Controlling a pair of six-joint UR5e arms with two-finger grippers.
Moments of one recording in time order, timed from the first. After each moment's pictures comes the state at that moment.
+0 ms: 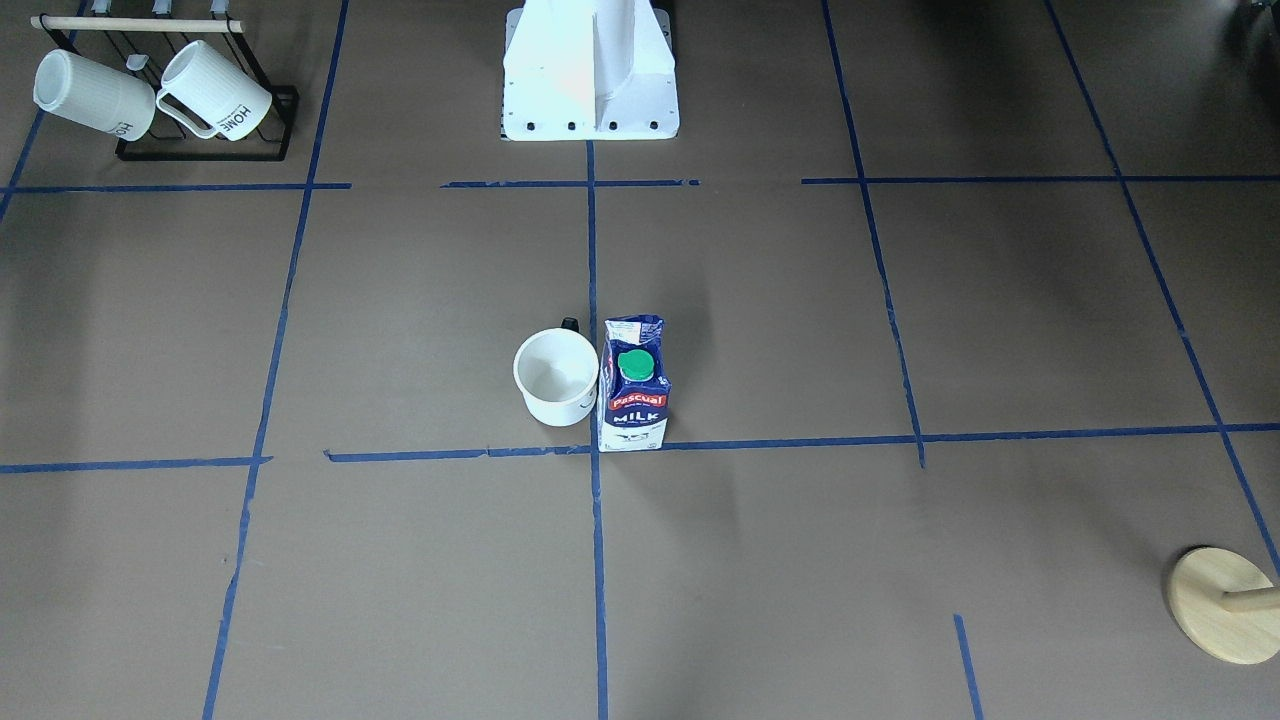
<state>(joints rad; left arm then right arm) -1.65 -1.91 -1.34 -1.38 -2.33 0.40 1.54 -1.28 1.52 -1.83 2.37 -0.21</state>
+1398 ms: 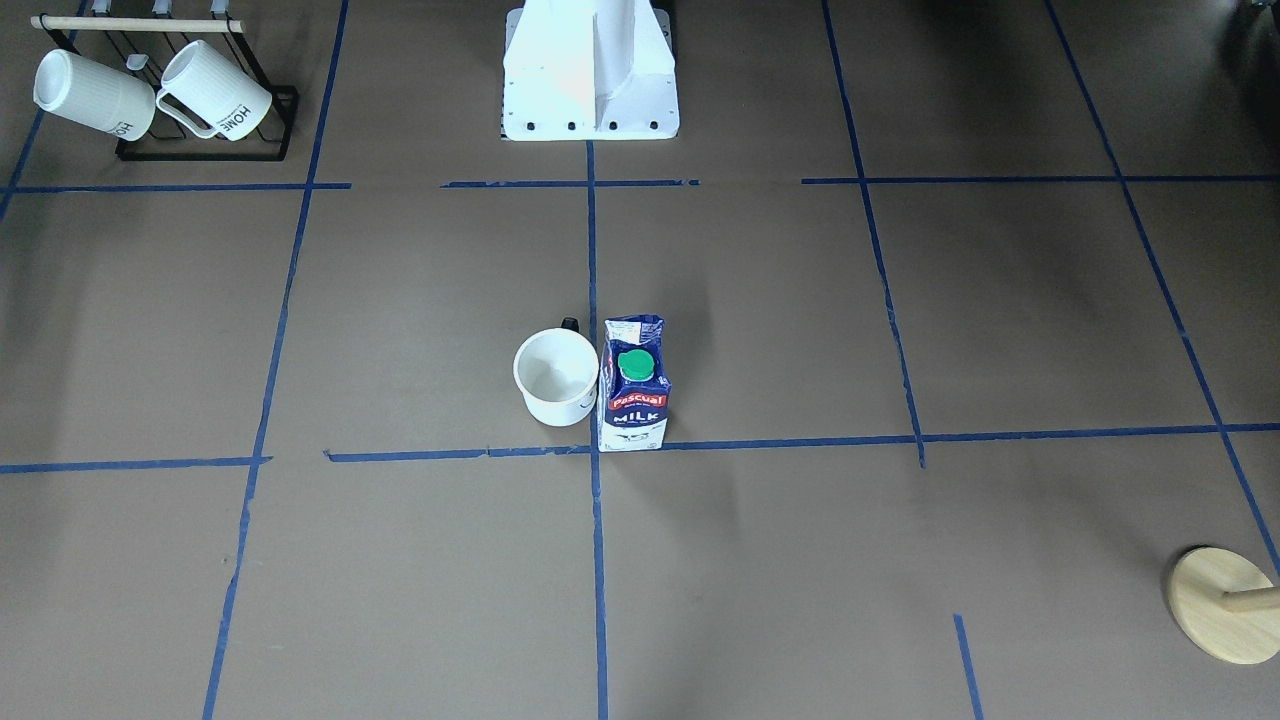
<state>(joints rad) -1.60 -1.87 -1.37 -1.39 -2.32 0.17 1.51 -1.35 1.43 -1.63 2.36 -0.20</state>
